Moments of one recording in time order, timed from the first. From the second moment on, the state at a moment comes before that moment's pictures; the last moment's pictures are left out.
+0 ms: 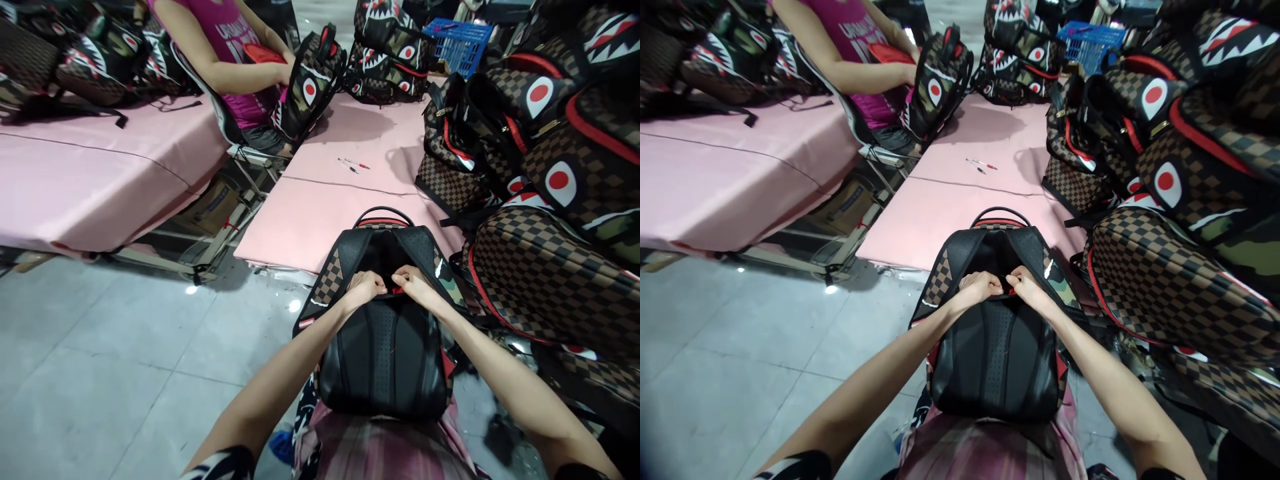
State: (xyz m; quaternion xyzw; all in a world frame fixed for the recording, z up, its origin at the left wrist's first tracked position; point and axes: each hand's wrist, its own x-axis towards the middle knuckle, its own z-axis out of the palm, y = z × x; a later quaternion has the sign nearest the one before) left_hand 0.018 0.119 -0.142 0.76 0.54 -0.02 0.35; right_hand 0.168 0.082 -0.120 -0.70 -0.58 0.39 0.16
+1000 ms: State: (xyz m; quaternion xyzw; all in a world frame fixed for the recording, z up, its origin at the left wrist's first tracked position) left_hand 0.000 0.093 -0.142 0.74 0.55 0.16 0.36; right_hand 0.172 0.078 -0.125 -0.69 -0.65 0.30 0.15
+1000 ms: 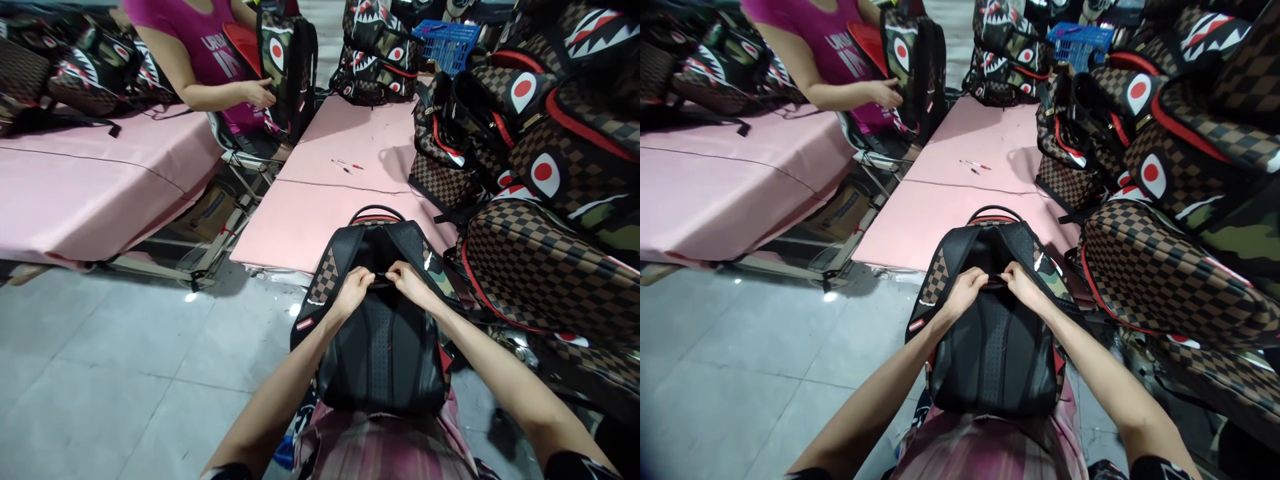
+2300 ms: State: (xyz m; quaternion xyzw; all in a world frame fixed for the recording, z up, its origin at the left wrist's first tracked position) left_hand 0.028 0.148 -0.149 0.77 0.54 0.09 0.33; right_hand 0.223 0.109 -0.103 -0.56 -0.82 0.06 0.07
